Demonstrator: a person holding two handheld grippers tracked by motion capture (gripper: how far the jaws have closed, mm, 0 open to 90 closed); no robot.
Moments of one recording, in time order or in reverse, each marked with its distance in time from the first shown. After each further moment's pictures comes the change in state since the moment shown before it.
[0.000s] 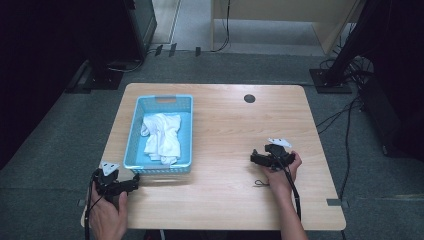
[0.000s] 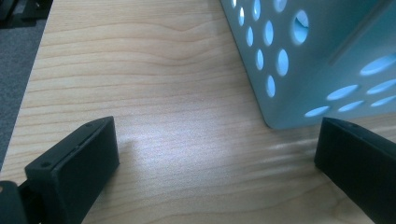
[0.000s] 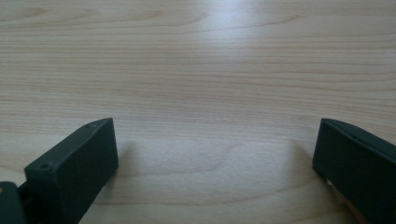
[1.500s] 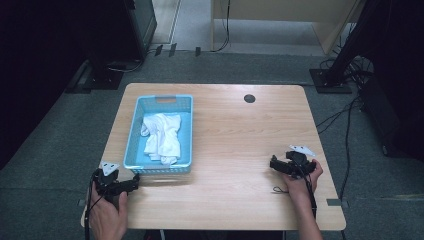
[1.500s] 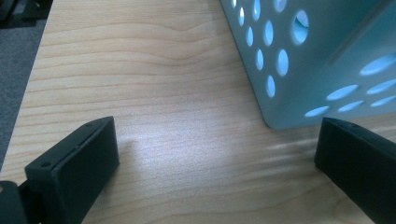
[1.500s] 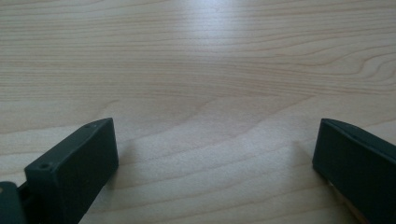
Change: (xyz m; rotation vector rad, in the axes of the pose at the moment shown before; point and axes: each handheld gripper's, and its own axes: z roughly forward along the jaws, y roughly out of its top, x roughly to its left) left arm 0.000 0.000 0.000 0.000 0.000 0.000; right arm -0.058 -0.018 -0.019 -0.002 -0.046 0.041
